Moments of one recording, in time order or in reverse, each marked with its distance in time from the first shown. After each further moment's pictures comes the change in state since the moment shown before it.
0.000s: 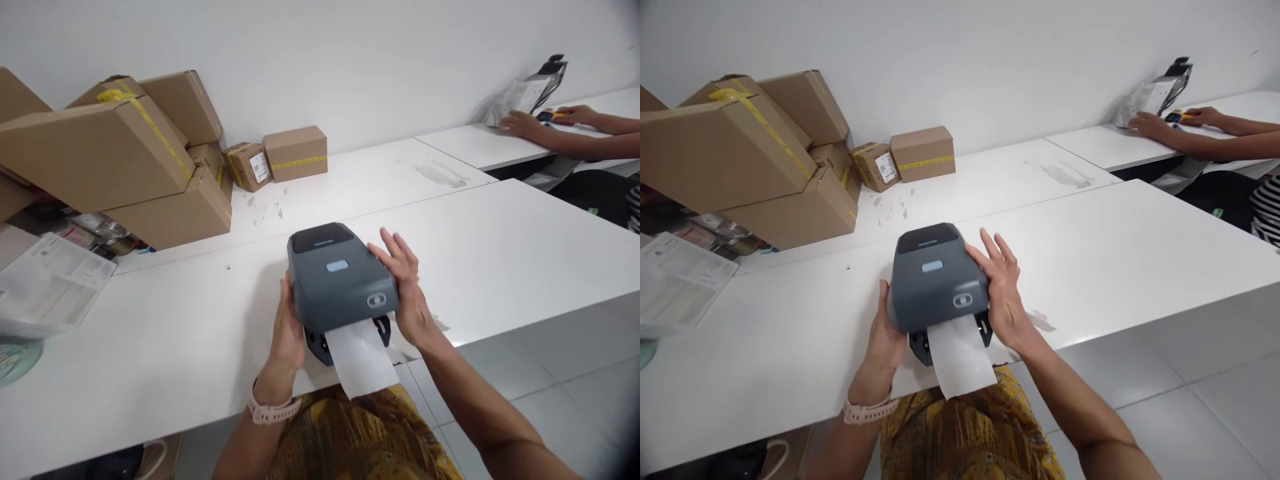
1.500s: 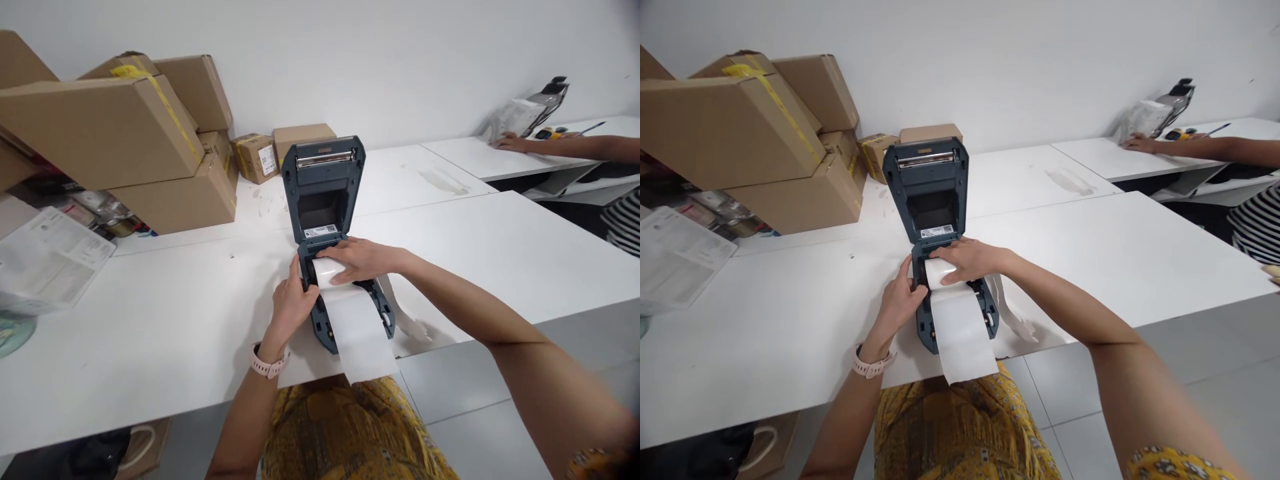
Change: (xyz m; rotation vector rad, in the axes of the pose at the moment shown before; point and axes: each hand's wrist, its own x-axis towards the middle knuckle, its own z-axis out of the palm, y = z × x) left_hand 0.031 0.013 -0.023 1.272 -0.061 0.174; right_hand 0.113 0.011 0.039 -0.850 -1.155 -0.349
